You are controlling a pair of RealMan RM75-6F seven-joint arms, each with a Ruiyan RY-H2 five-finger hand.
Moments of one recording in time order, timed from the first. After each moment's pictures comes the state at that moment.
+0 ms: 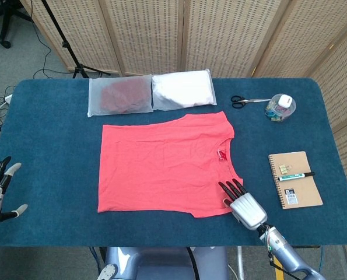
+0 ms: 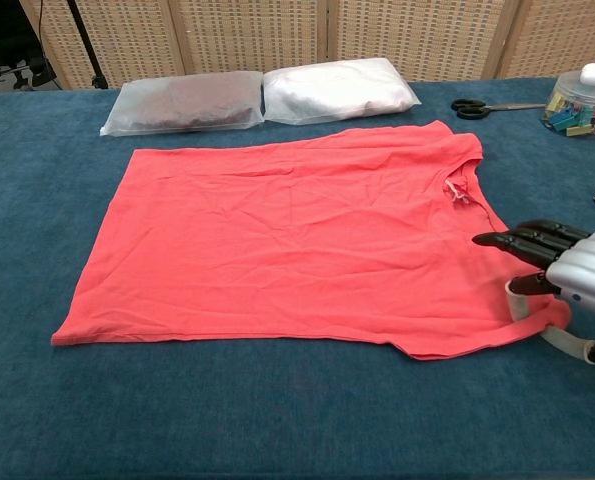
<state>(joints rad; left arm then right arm) -0.08 -1.04 -0.03 -1.73 1.51 1.48 0.04 0.36 -1.56 -0.08 -1.20 -1.75 1.21 -0.19</state>
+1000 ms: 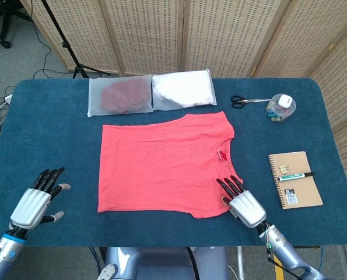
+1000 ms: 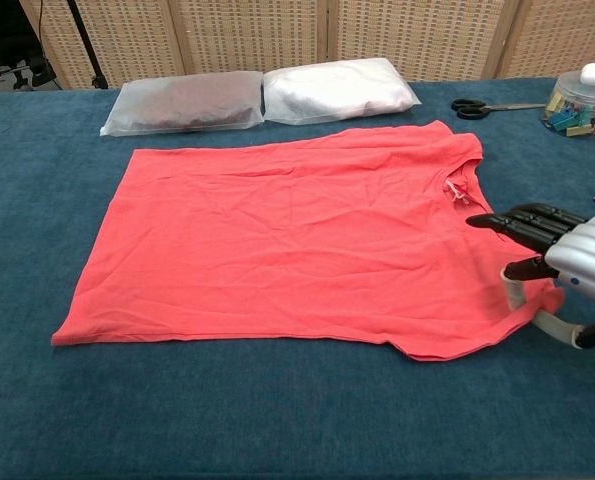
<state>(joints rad) -0.19 -1.30 0.04 -1.41 1.73 1.38 -0.04 0.37 -1.61 -0.09 -1.10 -1.78 1.31 -0.08</state>
